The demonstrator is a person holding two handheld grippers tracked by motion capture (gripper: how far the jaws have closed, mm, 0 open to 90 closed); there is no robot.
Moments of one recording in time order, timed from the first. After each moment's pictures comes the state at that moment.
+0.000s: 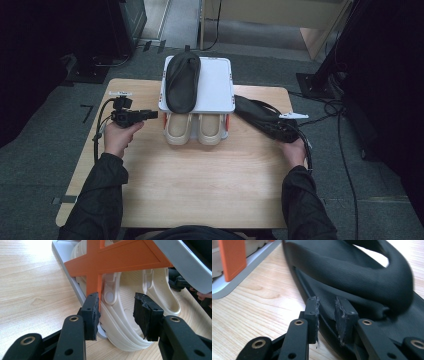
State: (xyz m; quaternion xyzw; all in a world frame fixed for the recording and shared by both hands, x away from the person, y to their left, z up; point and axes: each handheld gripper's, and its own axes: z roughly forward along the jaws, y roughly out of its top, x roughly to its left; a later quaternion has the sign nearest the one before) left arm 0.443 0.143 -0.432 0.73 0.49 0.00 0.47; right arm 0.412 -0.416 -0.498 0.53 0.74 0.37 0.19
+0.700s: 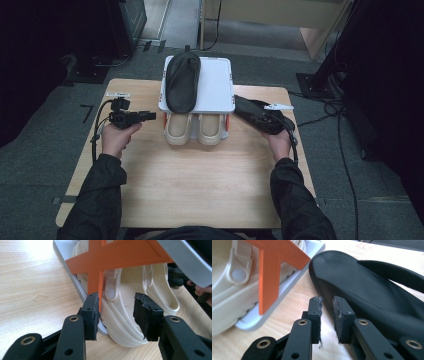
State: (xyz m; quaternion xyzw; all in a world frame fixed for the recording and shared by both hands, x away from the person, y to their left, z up) left arm 0.439 0.148 -0.433 0.74 0.49 0.00 0.47; right arm 0.433 -0.362 -0.478 0.51 0.74 0.40 0.19
